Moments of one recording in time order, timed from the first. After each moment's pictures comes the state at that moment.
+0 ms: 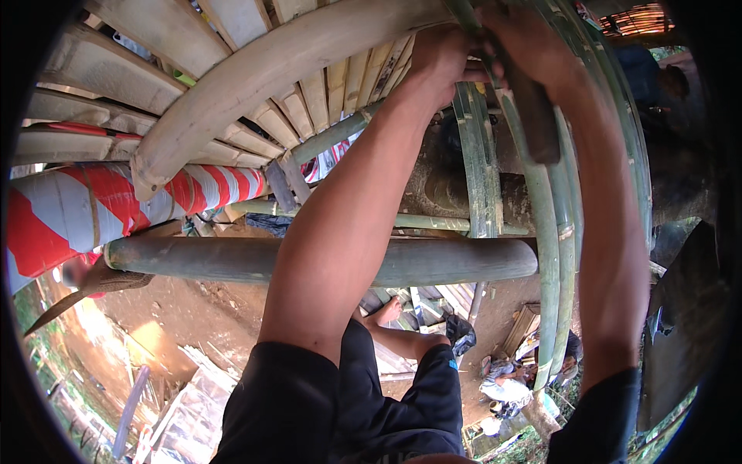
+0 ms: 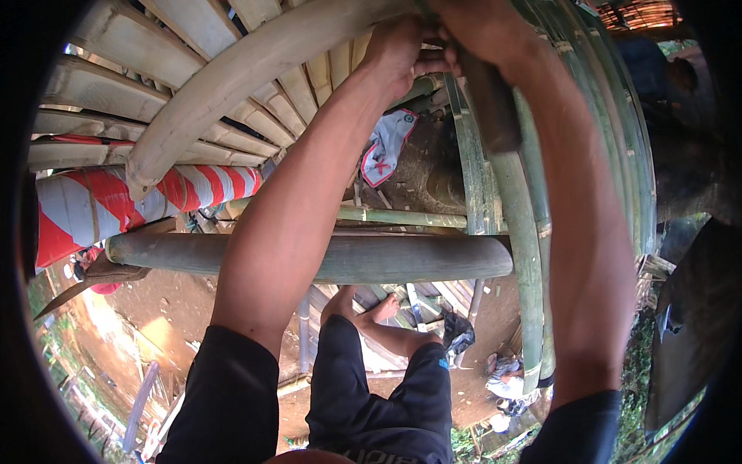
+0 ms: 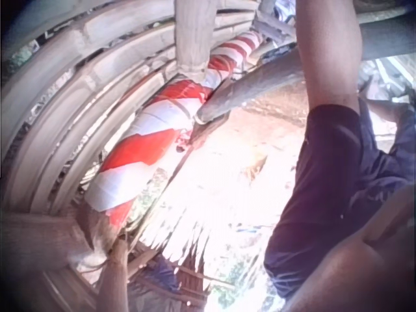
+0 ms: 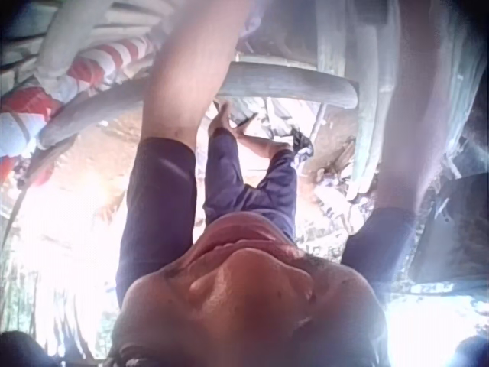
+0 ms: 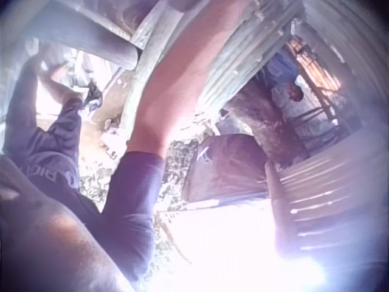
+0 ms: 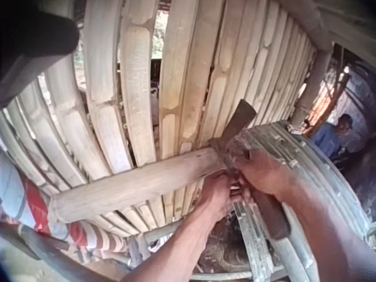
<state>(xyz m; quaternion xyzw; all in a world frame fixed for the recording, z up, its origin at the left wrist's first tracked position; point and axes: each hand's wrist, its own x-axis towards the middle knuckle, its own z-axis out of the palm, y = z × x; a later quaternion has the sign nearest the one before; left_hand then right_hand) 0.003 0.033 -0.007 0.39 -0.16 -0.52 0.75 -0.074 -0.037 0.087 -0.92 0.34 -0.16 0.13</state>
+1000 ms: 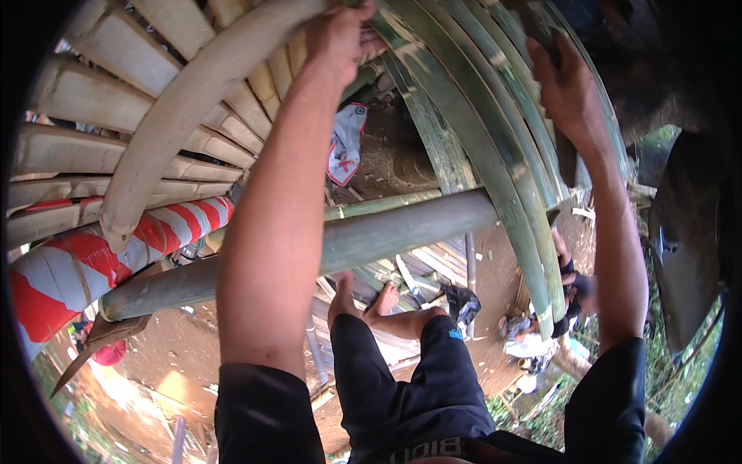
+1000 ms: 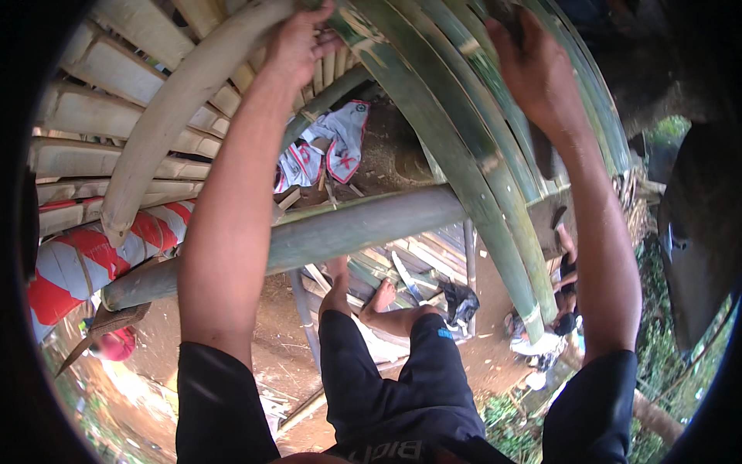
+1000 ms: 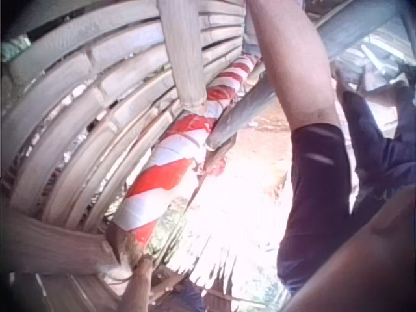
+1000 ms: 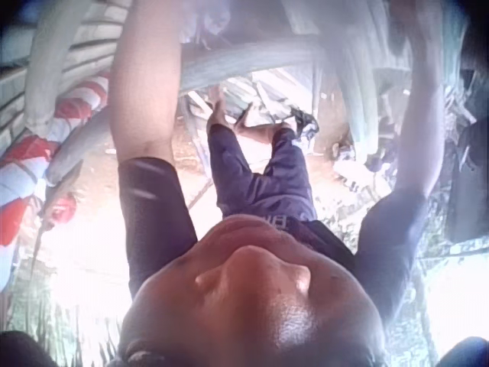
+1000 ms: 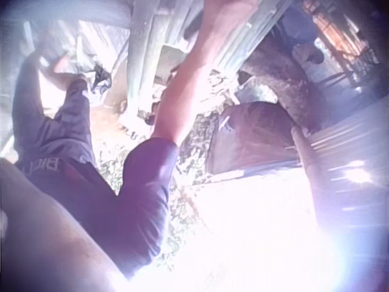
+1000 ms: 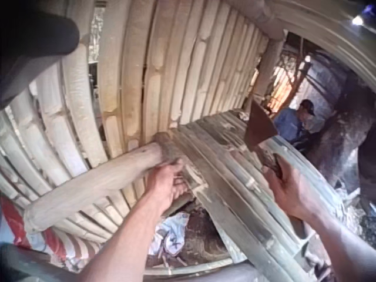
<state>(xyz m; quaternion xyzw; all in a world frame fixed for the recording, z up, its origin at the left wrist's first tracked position) 0.009 0.023 -0.013 0.48 -0.04 -0.49 0.73 -0.226 -0.061 0.102 -0.89 0.41 -0.17 0.11</state>
